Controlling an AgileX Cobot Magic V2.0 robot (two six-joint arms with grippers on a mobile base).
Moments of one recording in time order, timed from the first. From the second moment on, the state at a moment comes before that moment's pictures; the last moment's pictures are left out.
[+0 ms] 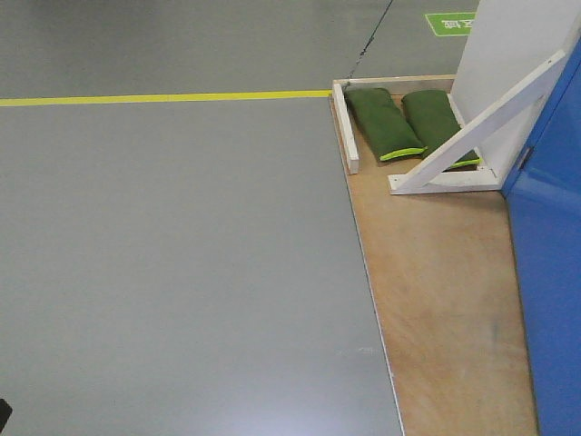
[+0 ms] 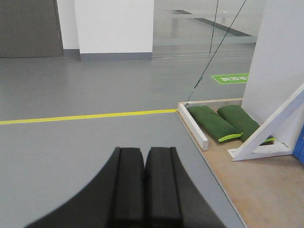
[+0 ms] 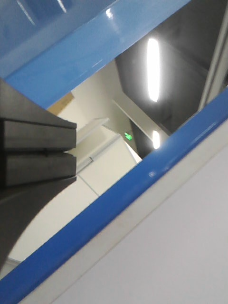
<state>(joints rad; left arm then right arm) -0.10 -0.01 0.03 0.00 0.20 -0.02 -1.07 1.16 -1.45 1.46 -0.24 -0.90</state>
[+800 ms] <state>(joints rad) -0.10 -0.01 0.03 0.00 0.20 -0.02 -1.13 1.45 -1.51 1.75 0.00 -0.89</state>
